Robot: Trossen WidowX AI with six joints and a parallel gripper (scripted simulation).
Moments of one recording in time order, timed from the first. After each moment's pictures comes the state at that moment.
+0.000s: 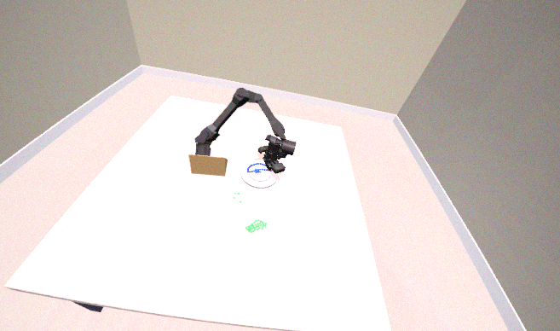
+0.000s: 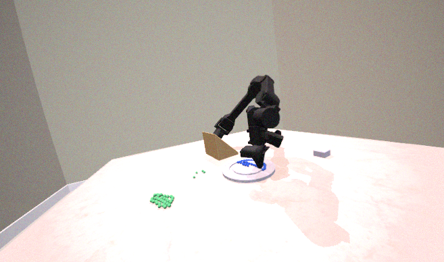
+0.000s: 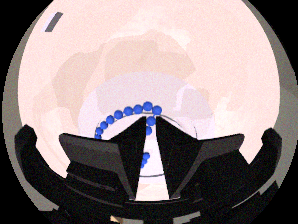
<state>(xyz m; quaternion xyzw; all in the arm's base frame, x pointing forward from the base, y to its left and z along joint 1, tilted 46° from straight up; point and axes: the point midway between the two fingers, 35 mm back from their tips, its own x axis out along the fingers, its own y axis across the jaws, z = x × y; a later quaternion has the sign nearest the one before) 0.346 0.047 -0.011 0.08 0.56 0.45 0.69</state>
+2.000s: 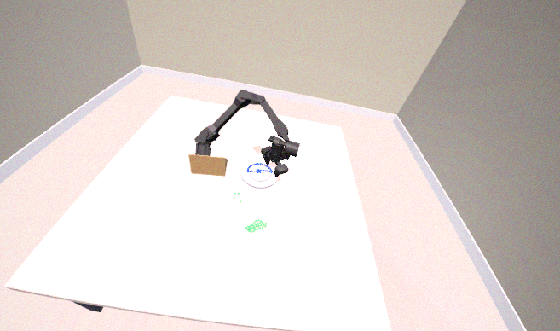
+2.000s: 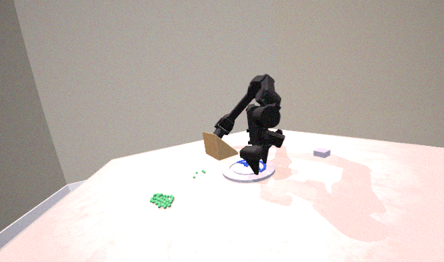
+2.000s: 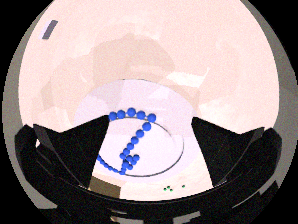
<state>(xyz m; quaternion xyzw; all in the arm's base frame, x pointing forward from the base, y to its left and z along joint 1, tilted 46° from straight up) 0.361 0.037 -0.015 0.08 0.56 0.45 0.69</state>
